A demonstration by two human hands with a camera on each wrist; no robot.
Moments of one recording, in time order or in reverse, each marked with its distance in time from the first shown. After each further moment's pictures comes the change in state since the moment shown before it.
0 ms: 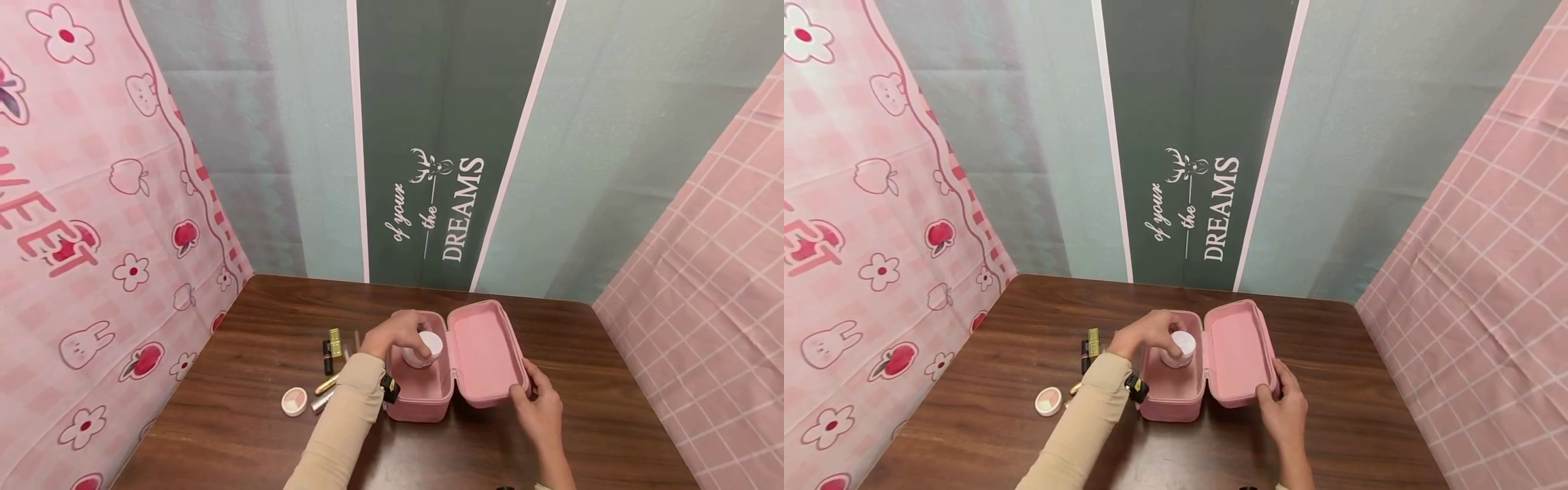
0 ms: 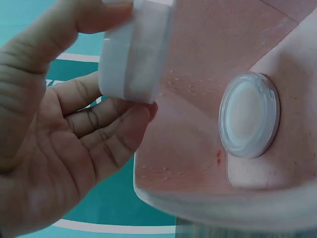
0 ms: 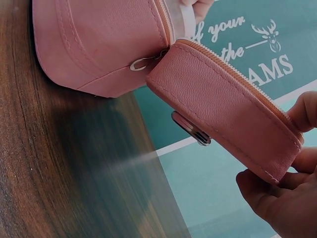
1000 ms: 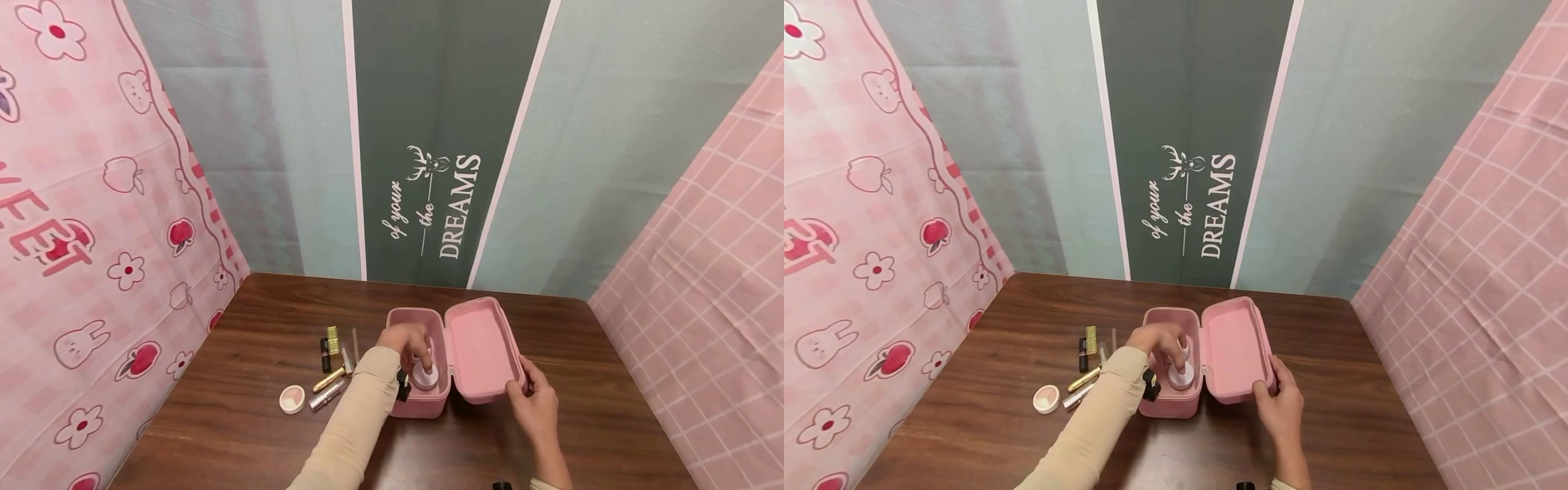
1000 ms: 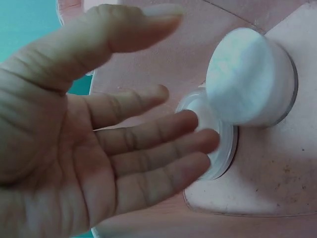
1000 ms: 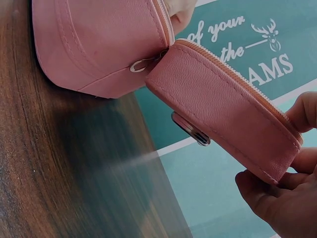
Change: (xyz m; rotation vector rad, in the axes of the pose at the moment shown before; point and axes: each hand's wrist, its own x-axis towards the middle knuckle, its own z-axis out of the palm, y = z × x) left_hand 0.015 0.006 0.024 -0.161 -0.317 -0.285; right_hand -0.001 -0.001 0.000 -0.003 0.005 -0.010
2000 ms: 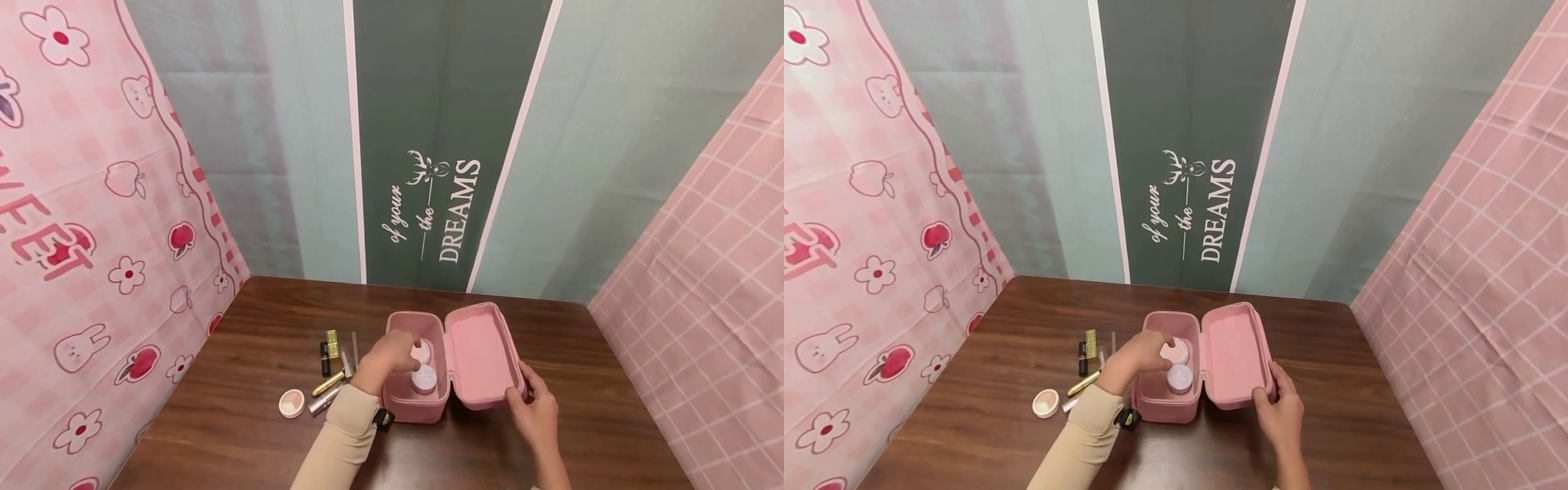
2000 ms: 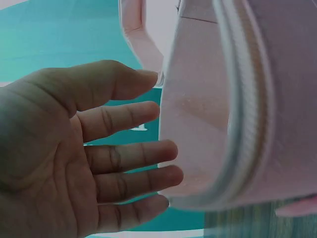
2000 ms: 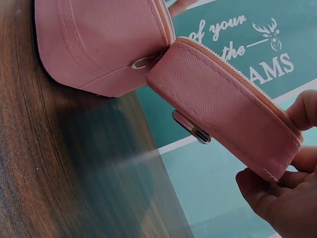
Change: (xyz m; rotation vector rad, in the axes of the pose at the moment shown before) left_hand -0.055 -0.007 0.009 0.365 0.428 0.219; right_hand -0.002 -0.001 -0.001 0.006 -0.006 0.012
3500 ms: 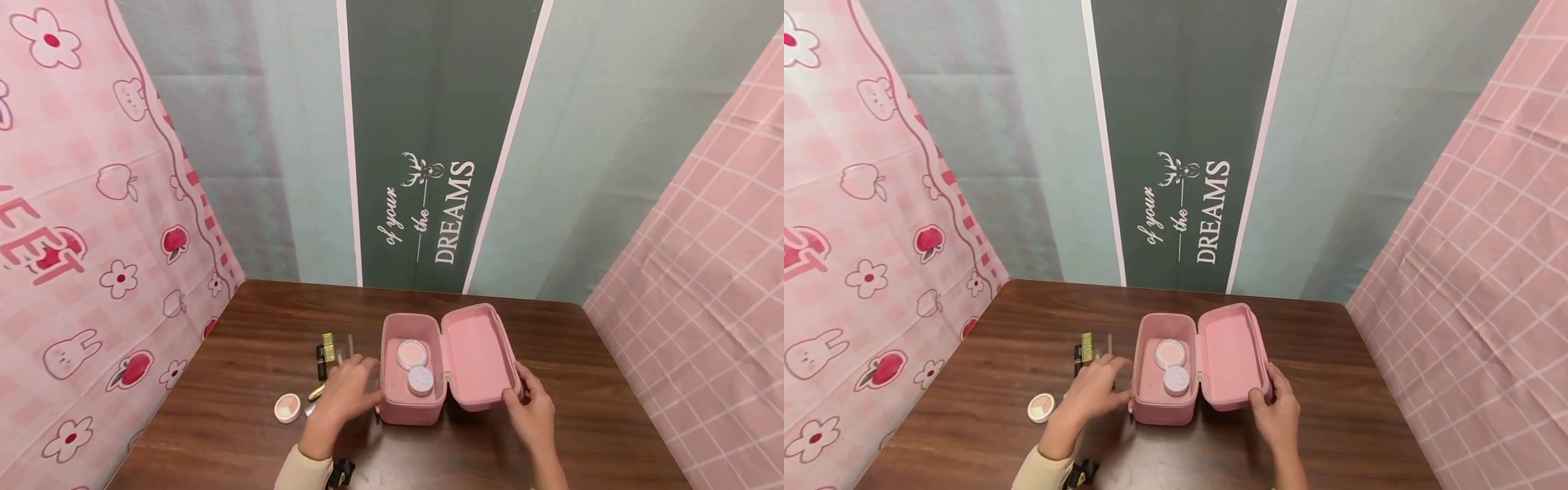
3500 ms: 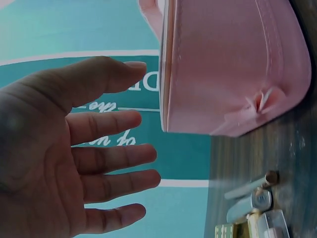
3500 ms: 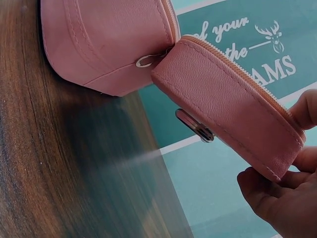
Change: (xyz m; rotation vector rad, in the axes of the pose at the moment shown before) left_hand -0.090 -0.028 0.012 0.066 0.376 -0.003; right_hand -0.002 0.006 0.002 0.024 0.015 -0.016
